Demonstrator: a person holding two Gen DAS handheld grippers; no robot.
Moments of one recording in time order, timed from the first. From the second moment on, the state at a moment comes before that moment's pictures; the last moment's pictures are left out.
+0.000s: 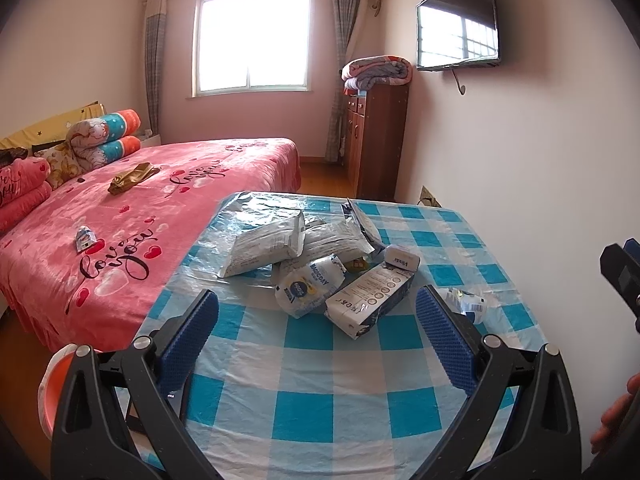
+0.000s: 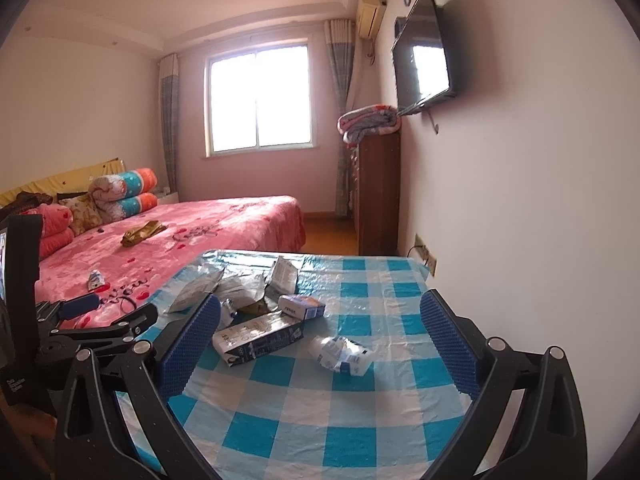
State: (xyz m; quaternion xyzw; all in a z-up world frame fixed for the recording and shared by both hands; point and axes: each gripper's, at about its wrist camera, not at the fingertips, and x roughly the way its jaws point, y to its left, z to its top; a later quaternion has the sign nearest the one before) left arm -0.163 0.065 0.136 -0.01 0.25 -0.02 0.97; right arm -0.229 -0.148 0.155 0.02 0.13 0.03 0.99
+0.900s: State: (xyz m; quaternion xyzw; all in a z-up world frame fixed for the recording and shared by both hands) left arm -0.167 0.062 0.134 0.00 0.26 -0.01 0.97; right arm -0.224 -0.155 0.144 0.03 0.18 0.04 0.98
